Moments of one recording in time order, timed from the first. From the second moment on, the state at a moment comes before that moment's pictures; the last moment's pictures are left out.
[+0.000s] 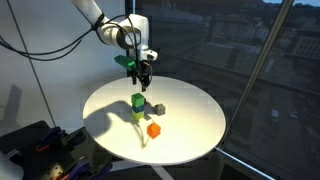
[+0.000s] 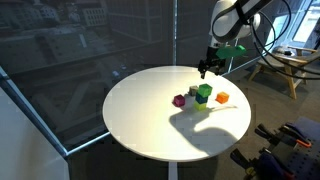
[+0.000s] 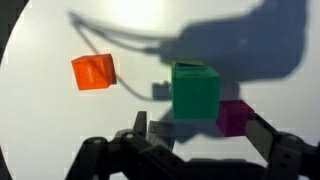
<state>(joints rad) -0.01 0.24 -0.04 -2.16 0.02 2.41 0.18</state>
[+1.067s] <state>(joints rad) 0.00 0.38 -0.04 -2.12 0.01 2.46 0.18</state>
